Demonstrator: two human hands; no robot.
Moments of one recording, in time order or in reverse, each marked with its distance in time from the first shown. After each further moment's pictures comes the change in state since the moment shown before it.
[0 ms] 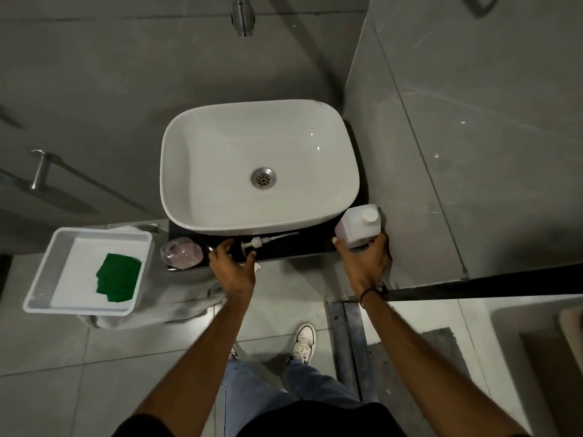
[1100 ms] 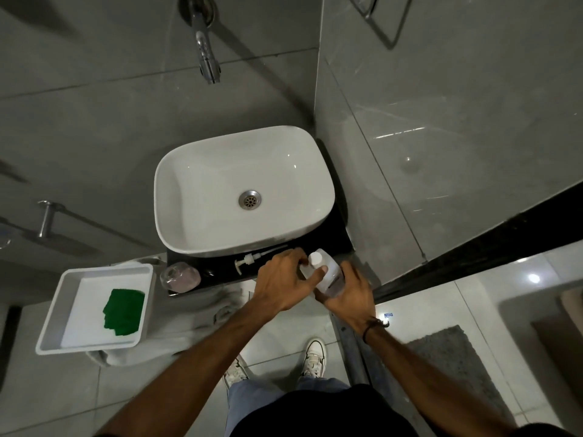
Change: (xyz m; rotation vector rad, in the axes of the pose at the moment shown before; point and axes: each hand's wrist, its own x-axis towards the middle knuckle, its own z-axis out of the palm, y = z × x) left_hand -0.077 0.120 -0.011 0.451 -0.521 0.719; right_hand -0.048 0.031 -0.047 -0.248 -0.317 -0.397
